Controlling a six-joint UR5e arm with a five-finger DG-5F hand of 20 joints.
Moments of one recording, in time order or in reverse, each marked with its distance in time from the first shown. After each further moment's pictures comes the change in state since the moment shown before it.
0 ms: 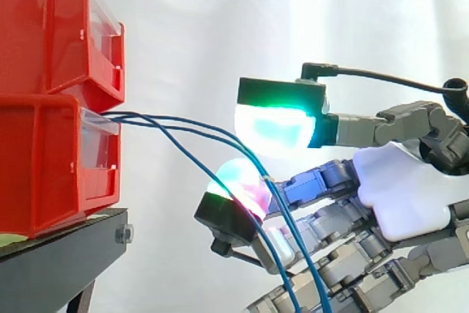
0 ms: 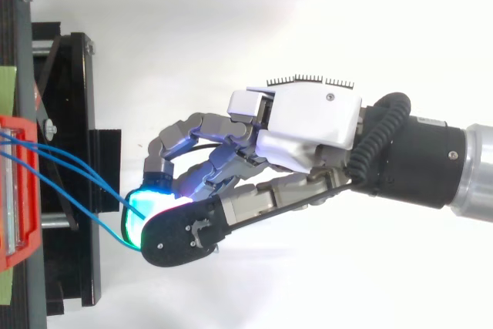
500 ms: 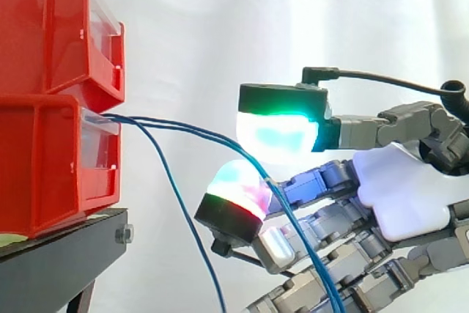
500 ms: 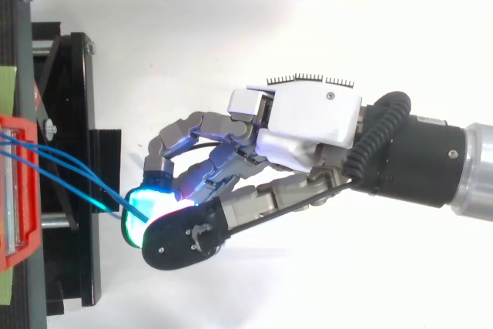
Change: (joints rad) arm -0.001 0.000 0.000 0.000 0.000 0.000
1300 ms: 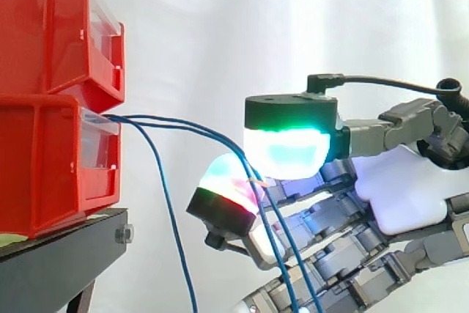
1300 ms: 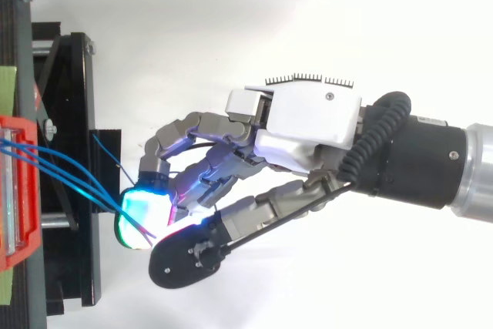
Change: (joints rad) arm 0.000 0.000 0.008 0.000 0.000 -0.008
